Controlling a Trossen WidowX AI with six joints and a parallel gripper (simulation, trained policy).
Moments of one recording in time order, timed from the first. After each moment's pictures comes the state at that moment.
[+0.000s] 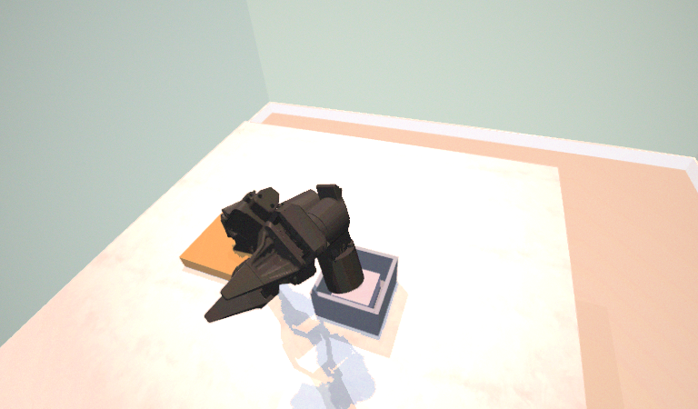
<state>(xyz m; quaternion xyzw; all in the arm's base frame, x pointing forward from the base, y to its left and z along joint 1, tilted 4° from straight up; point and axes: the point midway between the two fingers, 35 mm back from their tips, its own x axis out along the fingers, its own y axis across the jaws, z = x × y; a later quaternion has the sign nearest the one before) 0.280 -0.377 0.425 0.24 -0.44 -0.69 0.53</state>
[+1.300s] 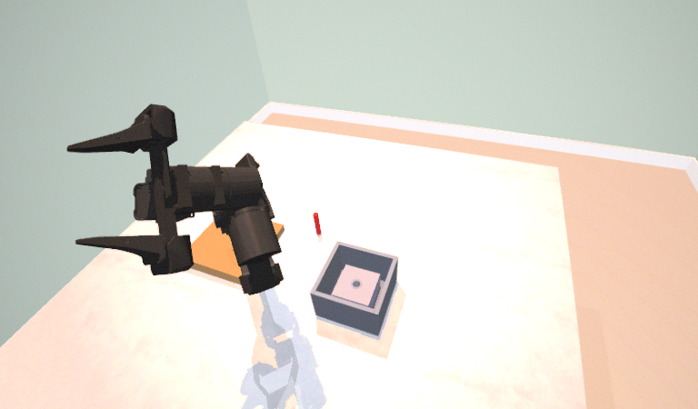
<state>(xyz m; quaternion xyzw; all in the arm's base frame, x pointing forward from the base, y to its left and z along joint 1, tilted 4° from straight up) 0.145 -0.361 0.516 0.34 -0.81 -0.26 0.40</state>
